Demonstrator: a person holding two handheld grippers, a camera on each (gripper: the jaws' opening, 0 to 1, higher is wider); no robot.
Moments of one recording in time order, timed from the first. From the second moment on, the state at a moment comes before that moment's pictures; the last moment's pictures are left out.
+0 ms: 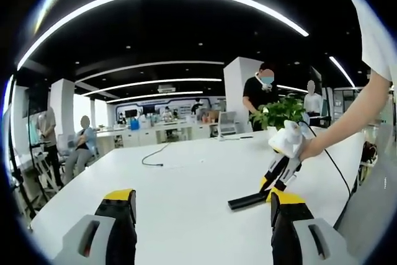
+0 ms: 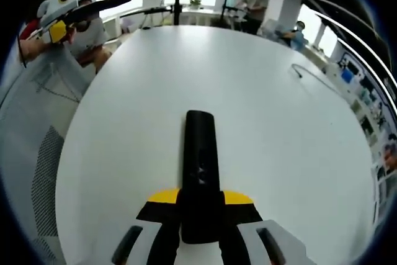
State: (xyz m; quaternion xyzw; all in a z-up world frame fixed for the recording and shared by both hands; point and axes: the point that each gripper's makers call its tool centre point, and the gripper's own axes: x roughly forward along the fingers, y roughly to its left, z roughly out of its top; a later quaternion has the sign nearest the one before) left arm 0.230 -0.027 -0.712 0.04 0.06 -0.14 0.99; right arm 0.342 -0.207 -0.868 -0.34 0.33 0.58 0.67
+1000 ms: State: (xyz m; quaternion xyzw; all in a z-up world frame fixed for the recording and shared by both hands) left arm 0.231 -0.030 -0.716 0.05 0.07 -0.15 0.98; right arm 0.370 -0.209 -0.868 -0.36 0.34 0.59 0.64
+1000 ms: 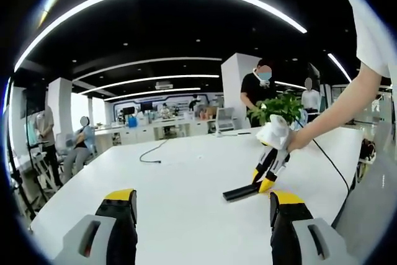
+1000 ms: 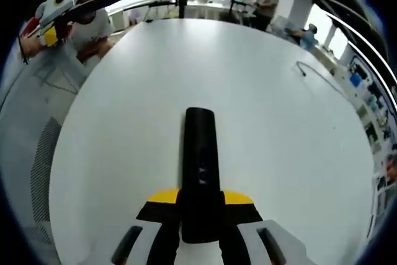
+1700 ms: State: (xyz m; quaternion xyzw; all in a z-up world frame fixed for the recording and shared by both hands) left arm 0.232 -0.033 -0.720 0.05 0.08 -0.16 0.98; right arm 0.377 -0.213 -0.867 -0.33 0.36 0.57 0.66
